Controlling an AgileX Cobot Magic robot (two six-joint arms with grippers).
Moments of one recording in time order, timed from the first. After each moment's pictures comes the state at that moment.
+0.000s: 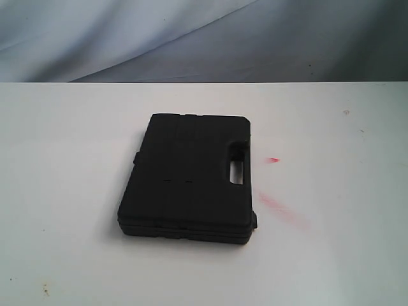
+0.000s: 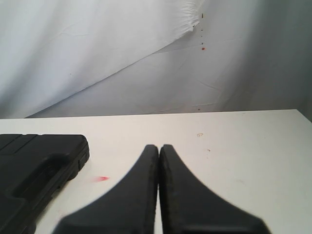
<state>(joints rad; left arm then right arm) -0.14 0.01 0.00 -0.14 0.15 0.12 0.19 0.00 0.00 0.06 0.14 0.01</state>
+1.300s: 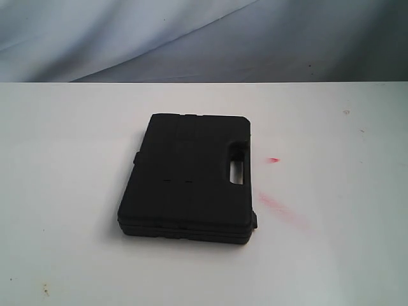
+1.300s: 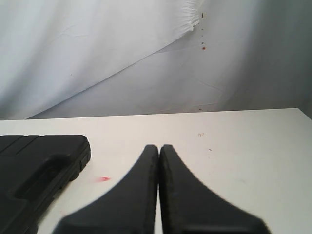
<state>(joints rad) -0.14 0.01 0.00 -0.13 0.15 0.12 0.19 0.00 0.00 0.07 0.14 0.01</state>
